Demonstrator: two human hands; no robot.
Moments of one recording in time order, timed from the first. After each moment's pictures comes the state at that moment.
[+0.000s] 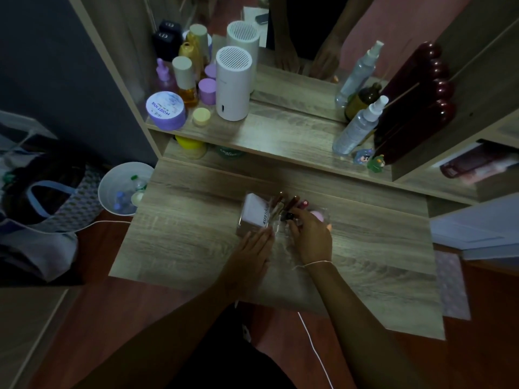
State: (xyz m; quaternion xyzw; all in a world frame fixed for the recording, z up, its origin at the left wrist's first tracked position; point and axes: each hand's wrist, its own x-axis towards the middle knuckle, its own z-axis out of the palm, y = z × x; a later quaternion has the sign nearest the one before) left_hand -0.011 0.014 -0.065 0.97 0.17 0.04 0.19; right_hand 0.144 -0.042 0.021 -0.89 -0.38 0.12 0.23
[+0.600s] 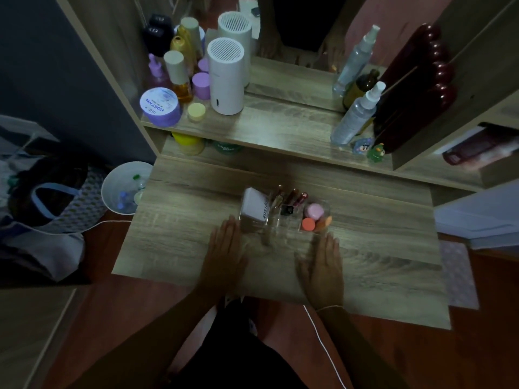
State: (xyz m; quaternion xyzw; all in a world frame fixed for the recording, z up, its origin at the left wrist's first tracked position) left_hand -0.053 0.026 -0.063 0.93 0.32 0.03 0.18; right_hand 0.125 -0.137 -0.053 -0.92 -0.36 0.11 0.13
